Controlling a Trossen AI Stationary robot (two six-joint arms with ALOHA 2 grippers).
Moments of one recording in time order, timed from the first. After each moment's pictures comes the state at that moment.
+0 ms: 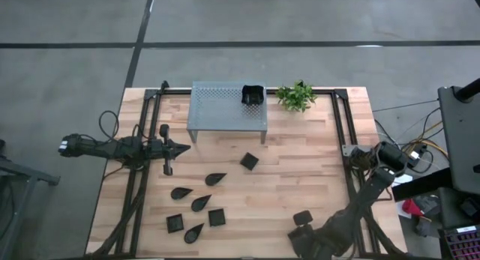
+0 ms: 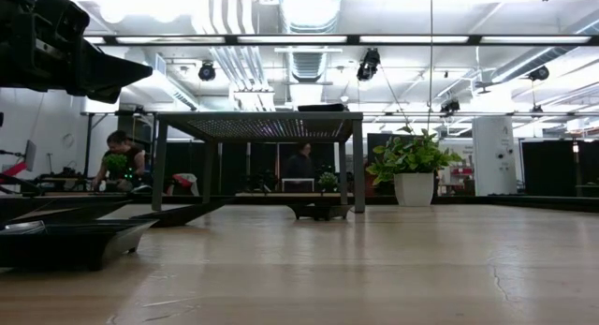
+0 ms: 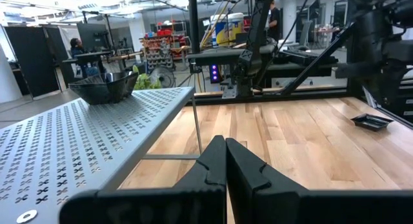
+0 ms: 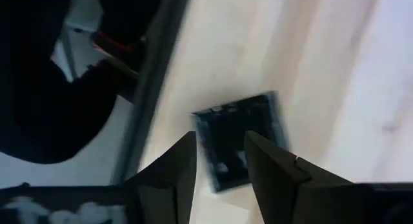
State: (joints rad) left arm -0.16 0.09 0.01 0.05 -0.30 0.10; right arm 0.94 1.87 1.34 -0.72 0.13 0.65
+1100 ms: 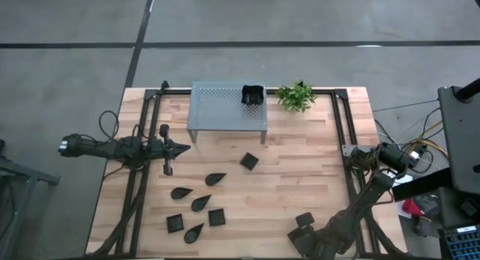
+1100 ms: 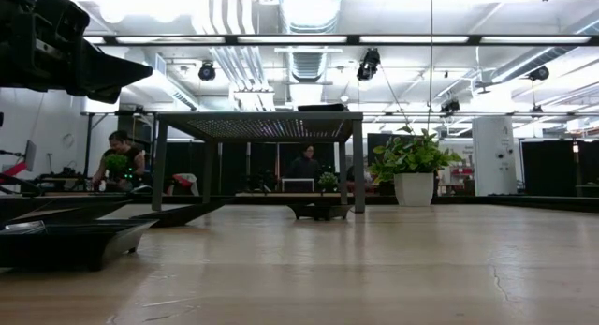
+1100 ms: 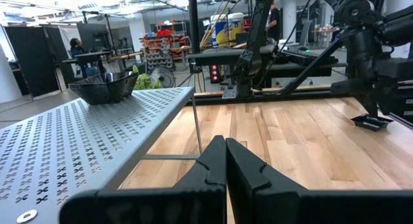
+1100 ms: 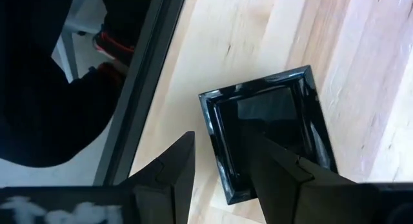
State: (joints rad) left arm -0.16 0.09 0.01 0.05 -0.30 0.10; right arm 0.98 1.87 1.17 -0.52 0.16 0.68
